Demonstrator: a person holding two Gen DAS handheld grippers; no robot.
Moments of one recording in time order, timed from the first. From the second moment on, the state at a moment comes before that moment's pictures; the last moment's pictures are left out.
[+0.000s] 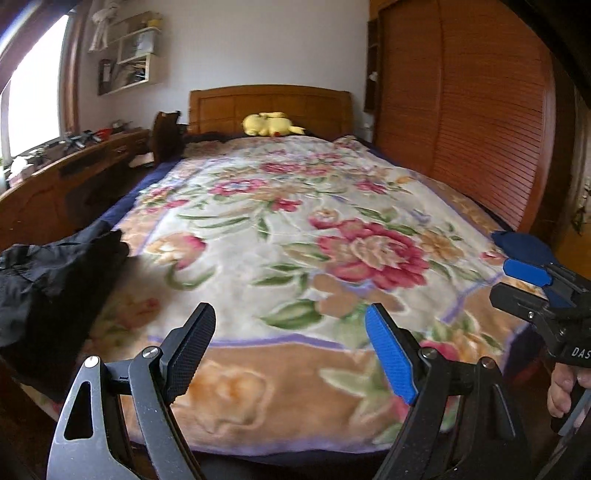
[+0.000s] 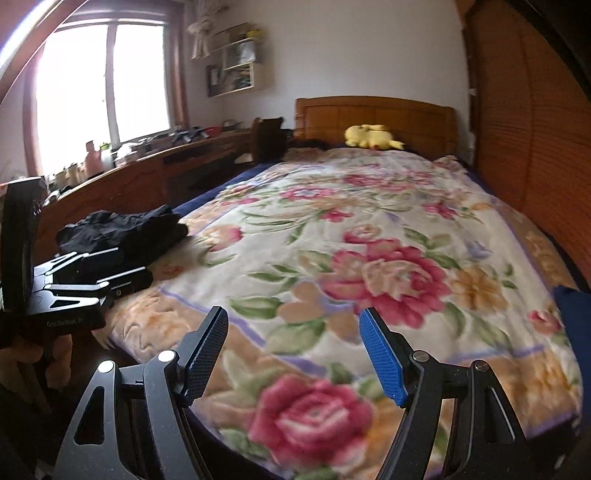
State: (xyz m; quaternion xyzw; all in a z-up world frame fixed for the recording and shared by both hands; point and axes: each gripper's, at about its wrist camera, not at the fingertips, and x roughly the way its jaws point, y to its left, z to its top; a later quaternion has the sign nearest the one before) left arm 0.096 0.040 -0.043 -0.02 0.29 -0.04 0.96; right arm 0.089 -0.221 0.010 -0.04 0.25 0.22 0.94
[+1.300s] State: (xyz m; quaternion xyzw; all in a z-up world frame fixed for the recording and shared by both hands) left arm 0.040 0.007 0.027 -0.03 0.20 -0.04 0.98; right arm 0.016 -0.267 0.054 0.00 0.16 0.17 0.97
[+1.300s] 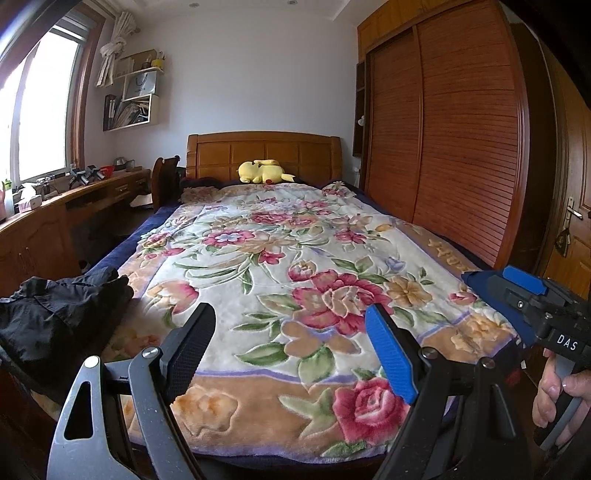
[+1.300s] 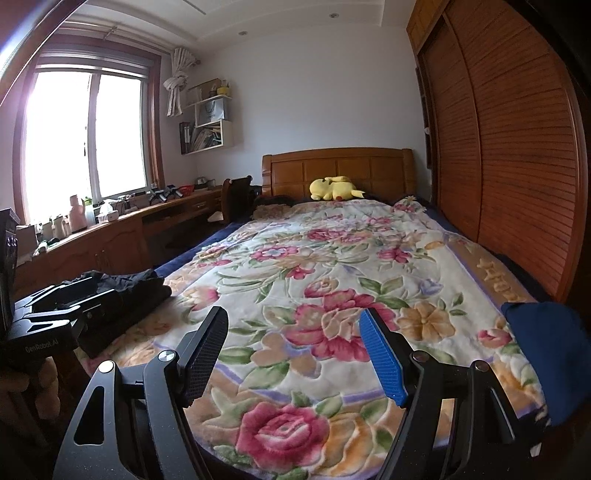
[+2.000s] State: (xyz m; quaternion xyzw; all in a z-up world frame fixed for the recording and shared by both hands) left arm 0.039 0.006 0.026 -0.03 0.20 -0.04 0.98; right arm 0.019 -0.268 0.049 -0.01 0.16 0.17 0.97
